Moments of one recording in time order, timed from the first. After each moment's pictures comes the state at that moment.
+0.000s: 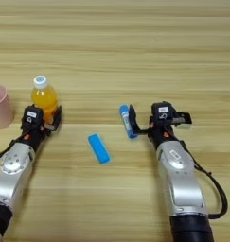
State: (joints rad) left arm -0.18 0.01 -0.05 0.45 0.03 -0.28 -0.11; right arm -0.07 -0.14 -0.07 0.01 0.08 0.12 0.14
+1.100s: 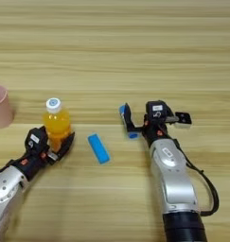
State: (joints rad) left arm 0.12 0.12 -0.23 0.03 -0.04 -0.13 -0.39; right arm -0.09 -0.10 -0.04 0.02 0.06 0.13 0.09
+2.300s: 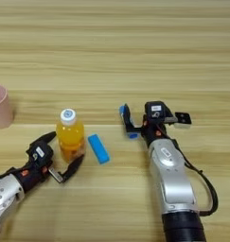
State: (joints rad) left arm 0.15 0.22 -0.28 0.01 -0.02 -0.11 -0.46; right arm -0.09 -0.10 -0.03 0.01 0.05 0.14 0.07
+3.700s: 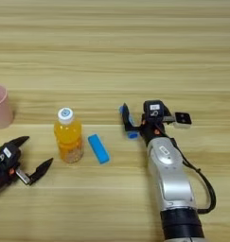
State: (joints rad) left arm 0.17 0.37 -0.12 0.02 -0.10 -0.05 -0.56; right arm -0.11 -0.09 -0.03 0.05 0.05 0.14 0.07
